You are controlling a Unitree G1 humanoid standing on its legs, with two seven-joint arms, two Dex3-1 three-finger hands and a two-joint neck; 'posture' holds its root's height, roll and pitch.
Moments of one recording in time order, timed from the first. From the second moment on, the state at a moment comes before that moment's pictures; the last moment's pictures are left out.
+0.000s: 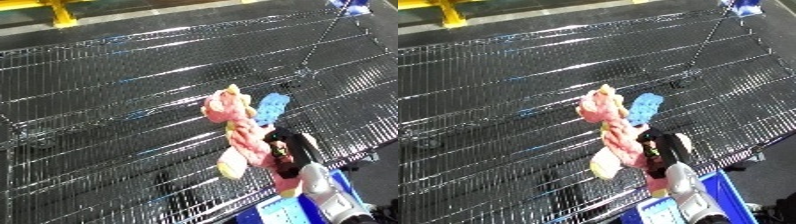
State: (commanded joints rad) left arm 0.06 0.42 -0.23 0.05 -0.54 -0.26 0.27; right arm -1.06 -0.77 0.52 1.14 0.11 0.00 -0.17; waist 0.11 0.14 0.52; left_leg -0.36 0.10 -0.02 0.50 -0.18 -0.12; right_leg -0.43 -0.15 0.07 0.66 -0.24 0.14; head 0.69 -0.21
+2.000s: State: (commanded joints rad) left arm 0.04 0.39 -0.19 0.09 -0.49 -0.22 0.27; right arm -0.33 -0.99 -0.27 0.16 -0.03 -0.09 -0.49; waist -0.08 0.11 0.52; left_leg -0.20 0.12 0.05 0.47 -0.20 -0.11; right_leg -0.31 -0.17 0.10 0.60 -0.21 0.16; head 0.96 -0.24
